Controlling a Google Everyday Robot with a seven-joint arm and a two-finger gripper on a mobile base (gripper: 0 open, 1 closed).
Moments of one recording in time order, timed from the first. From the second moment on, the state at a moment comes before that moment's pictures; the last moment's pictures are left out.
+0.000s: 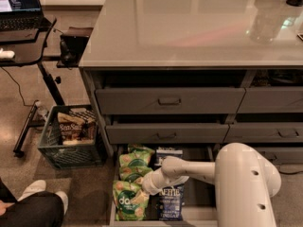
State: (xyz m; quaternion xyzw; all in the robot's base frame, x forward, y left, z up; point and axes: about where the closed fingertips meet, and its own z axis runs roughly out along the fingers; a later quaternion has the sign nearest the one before) arm 0.506 0.071 0.240 -0.63 0.66 0.33 0.23
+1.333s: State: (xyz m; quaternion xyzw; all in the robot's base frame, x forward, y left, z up) arm 0.502 0.075 0.233 -0.62 0.66 0.35 0.23
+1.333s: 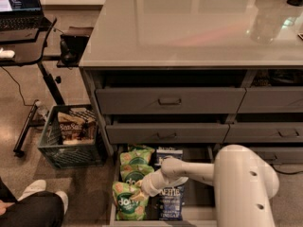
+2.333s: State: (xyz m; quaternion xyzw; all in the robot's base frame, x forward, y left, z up) arm 0.503 0.032 0.347 -0.61 0.63 0.38 0.30
